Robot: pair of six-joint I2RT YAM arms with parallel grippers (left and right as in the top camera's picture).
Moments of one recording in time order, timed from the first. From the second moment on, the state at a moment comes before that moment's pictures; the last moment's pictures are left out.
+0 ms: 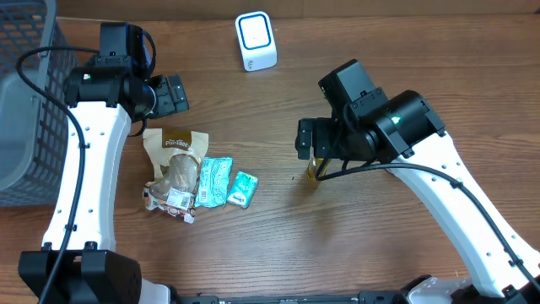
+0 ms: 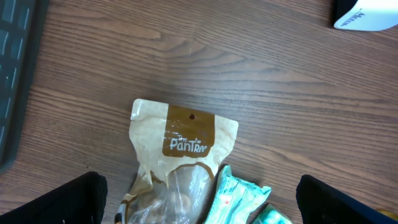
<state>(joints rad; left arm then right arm) -0.01 1.65 1.64 -1.13 -0.05 -0.31 0.54 1.55 1.63 -1.30 -0.04 0.54</state>
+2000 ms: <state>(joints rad) -0.01 1.65 1.64 -1.13 -0.05 -0.31 0.54 1.58 1.27 -0.94 0.07 0.59</state>
